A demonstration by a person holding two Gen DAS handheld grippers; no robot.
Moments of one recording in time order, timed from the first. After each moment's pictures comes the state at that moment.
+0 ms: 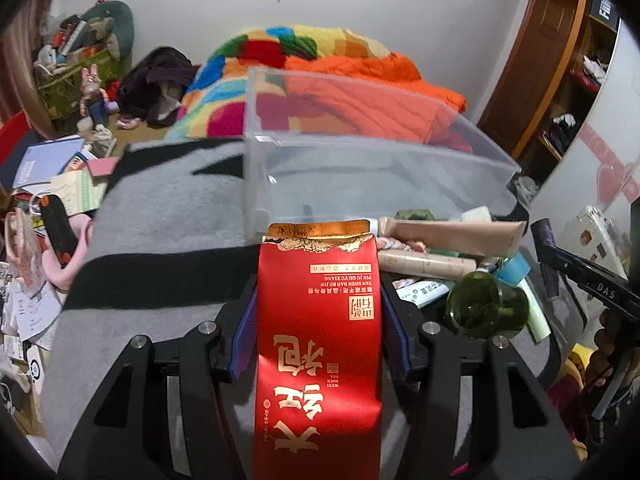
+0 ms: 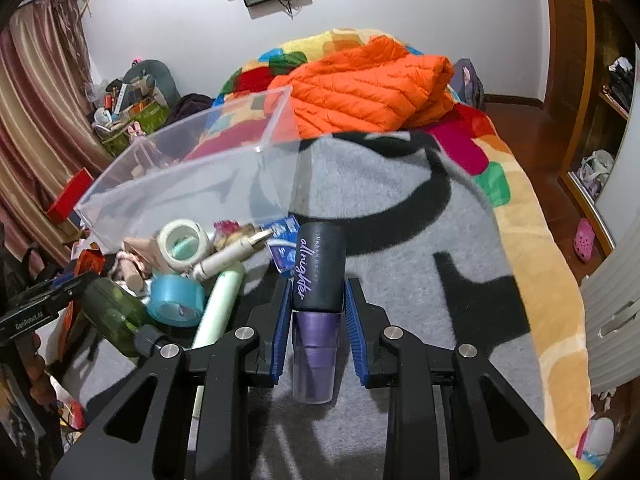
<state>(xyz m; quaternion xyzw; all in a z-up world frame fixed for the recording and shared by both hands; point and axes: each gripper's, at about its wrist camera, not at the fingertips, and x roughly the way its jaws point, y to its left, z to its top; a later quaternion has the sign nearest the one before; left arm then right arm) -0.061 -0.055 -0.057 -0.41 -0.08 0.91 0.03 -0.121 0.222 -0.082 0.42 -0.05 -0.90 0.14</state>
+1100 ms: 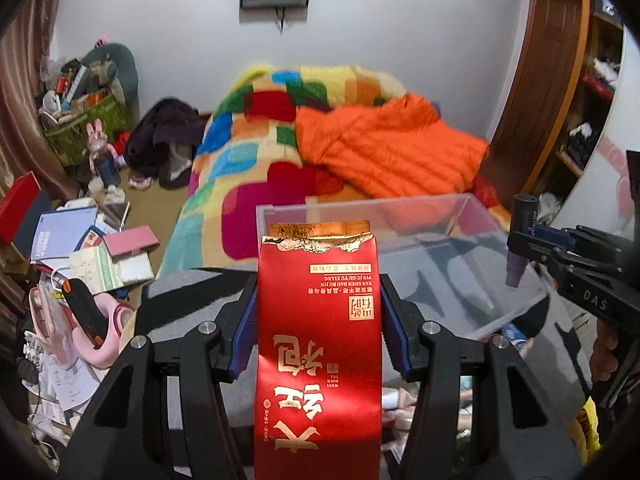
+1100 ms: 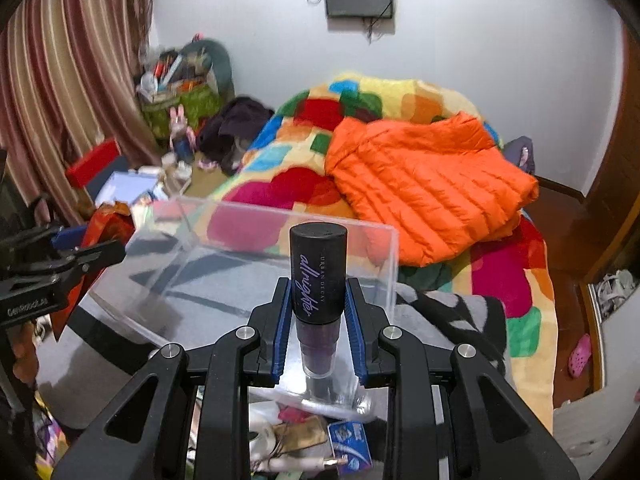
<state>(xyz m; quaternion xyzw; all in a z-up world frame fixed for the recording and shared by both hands) -0.173 -0.069 0.012 -0.40 -0.03 0.91 0.00 -0.237 0.121 -0.013 0.38 0.07 -0.89 0.23</state>
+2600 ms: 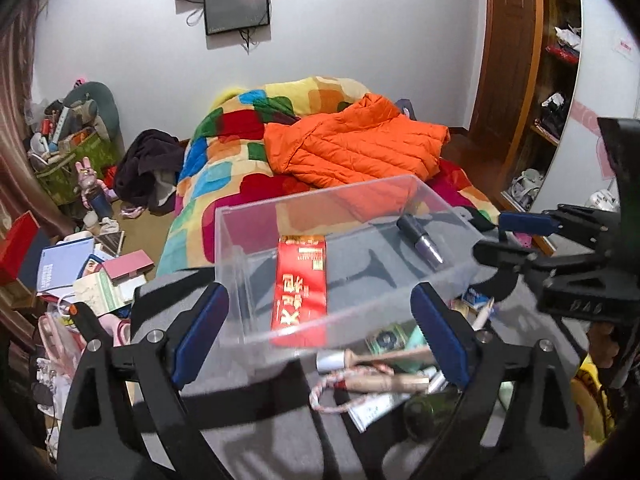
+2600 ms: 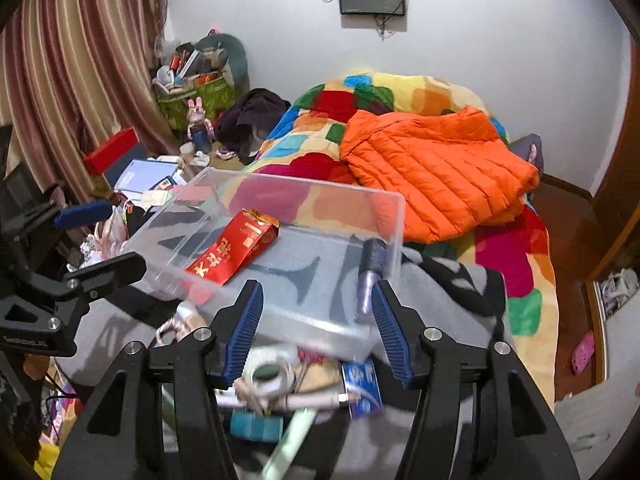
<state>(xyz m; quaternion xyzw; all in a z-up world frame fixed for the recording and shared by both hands) -0.107 -0.015 0.028 -0.36 0.03 0.93 0.03 -0.180 0.143 -0.007 0.38 0.06 -0.89 0.24</state>
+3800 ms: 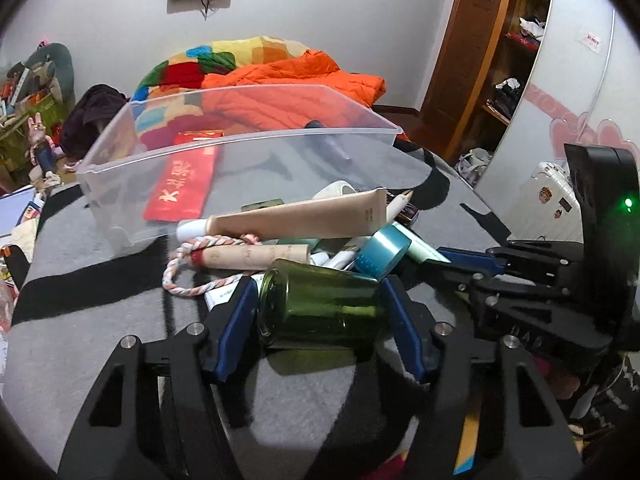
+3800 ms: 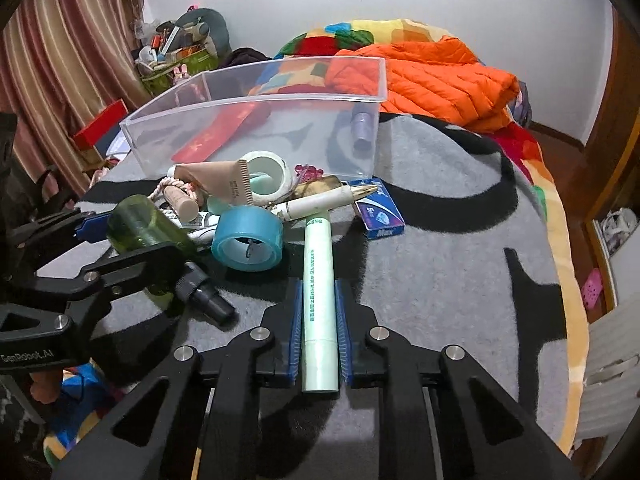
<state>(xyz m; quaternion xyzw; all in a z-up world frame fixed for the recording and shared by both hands) -0.051 0.039 -0.054 -0.40 -0.03 0.91 0.13 -0.100 0.175 -0.098 0.43 0.04 -0.87 0.22</state>
